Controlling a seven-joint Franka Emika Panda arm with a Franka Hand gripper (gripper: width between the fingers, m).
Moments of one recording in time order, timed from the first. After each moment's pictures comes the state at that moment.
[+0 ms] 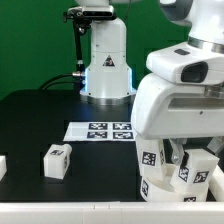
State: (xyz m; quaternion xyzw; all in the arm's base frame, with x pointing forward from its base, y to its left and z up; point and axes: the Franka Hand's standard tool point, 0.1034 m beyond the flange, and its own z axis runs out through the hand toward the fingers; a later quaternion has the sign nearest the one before) arm 0.640 0.092 0.076 0.99 0.14 -0.03 0.06
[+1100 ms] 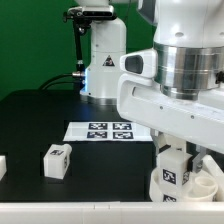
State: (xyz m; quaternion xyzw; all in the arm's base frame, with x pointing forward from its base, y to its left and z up) arm 0.641 0.069 0.074 0.93 -0.37 -0.02 0.01
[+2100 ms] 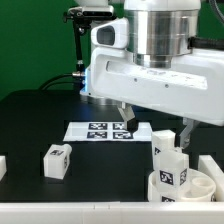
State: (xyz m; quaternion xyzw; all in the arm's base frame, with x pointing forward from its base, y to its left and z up) arm 0.632 0.032 0.109 0.94 -0.33 -0.02 0.00
